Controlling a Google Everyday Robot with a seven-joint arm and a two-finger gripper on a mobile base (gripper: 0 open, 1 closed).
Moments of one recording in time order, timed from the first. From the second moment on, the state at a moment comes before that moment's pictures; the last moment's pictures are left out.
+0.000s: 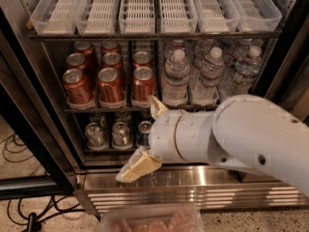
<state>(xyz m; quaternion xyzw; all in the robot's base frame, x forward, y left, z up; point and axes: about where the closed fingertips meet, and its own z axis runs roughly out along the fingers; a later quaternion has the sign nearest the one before) 0.429 0.036 0.847 -0.56 0.68 0.13 0.45</state>
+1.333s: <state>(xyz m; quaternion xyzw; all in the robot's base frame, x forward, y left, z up) 0.482 0.104 0.850 -0.35 0.71 0.12 0.60</state>
